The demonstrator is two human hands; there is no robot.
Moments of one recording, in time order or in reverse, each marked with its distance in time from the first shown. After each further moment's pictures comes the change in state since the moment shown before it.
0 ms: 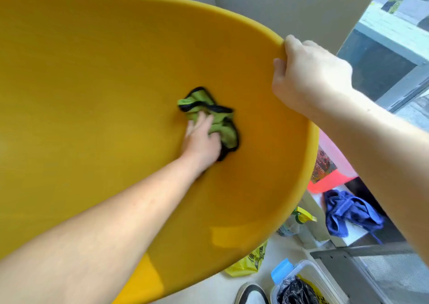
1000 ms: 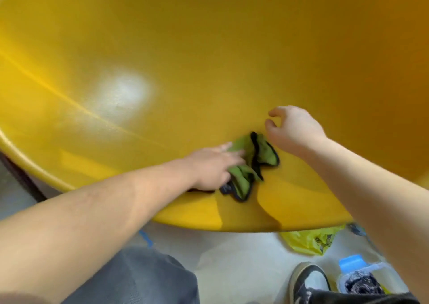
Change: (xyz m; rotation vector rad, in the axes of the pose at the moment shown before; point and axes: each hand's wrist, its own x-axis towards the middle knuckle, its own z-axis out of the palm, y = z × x) left_hand -0.147 -0.146 -0.135 0.711 -0.561 0.230; right_hand -0.128 -0.169 0.088 0.413 -0.415 -0.210
